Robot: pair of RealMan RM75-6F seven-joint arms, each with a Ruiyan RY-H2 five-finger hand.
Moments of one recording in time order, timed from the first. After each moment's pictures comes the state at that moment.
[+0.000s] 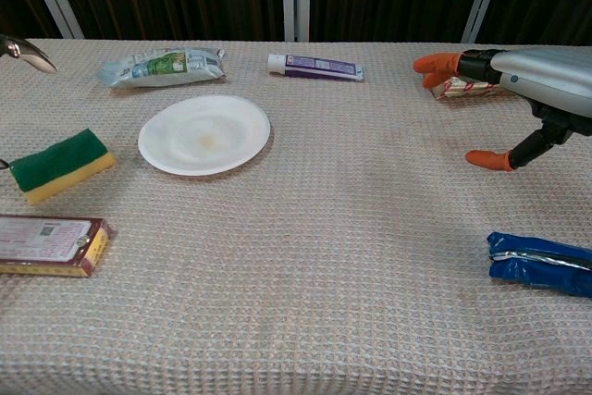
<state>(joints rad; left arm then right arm) -0.35 -1.29 -0.11 -1.62 1.48 1.18 0.20 0.51 -1.38 0.10 -1.53 -1.55 1.03 -0.06</state>
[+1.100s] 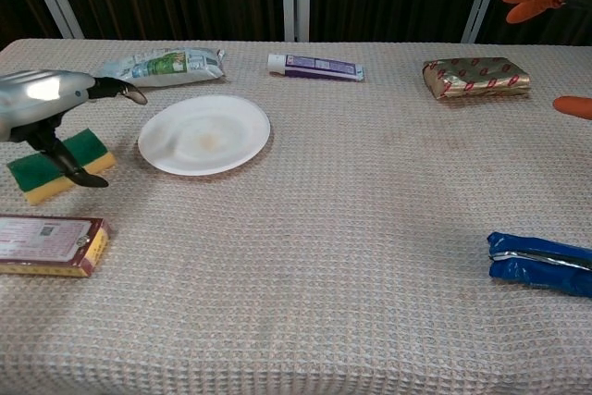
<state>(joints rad) -0.54 -1.51 -0.17 -1.55 1.09 1.00 0.48 0.43 -1.19 0.07 -1.65 -1.57 1.22 -0.08</state>
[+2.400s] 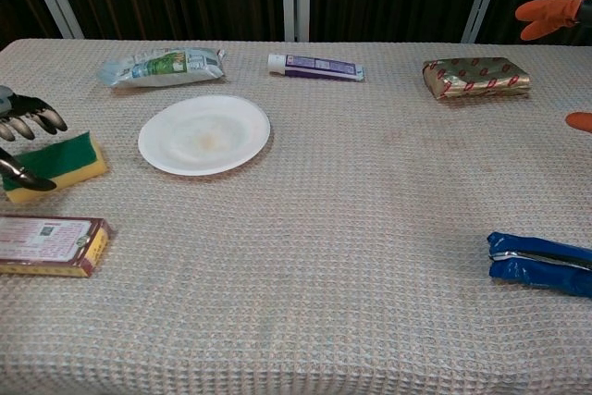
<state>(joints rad) -0.50 -1.52 -0.20 -1.53 0.78 1.09 0.40 0.41 -1.20 0.05 -1.64 -1.55 1.23 -0.09</state>
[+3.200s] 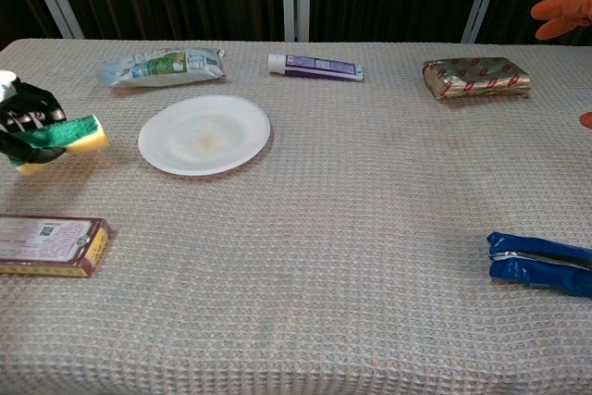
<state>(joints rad) -0.48 -1.56 -0.20 -1.46 0.96 1.13 0.26 0.38 -1.19 0.05 -1.64 -1.55 1.25 -0.09</state>
